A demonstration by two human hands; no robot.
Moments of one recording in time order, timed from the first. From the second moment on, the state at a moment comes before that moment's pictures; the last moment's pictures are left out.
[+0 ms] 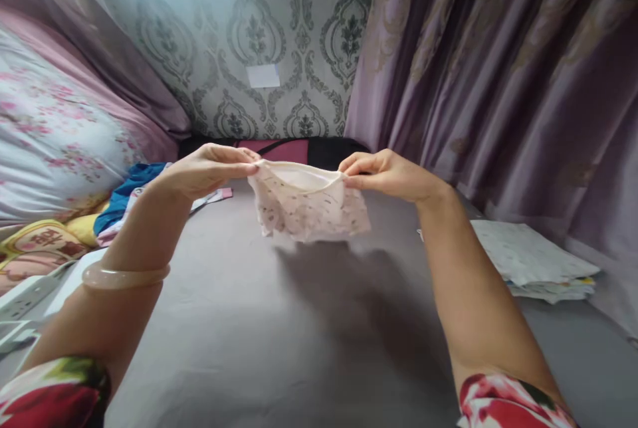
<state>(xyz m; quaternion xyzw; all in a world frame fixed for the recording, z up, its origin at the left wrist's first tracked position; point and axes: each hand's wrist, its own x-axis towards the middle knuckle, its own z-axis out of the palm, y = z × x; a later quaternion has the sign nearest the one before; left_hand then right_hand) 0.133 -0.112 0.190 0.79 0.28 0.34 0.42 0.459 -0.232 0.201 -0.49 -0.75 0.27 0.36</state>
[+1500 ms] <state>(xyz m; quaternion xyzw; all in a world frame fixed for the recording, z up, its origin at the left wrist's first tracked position) 0.215 -0.093 0.146 0.71 0.33 0.51 0.35 0.446 -0.177 0.141 -0.65 -0.58 -0.17 0.46</state>
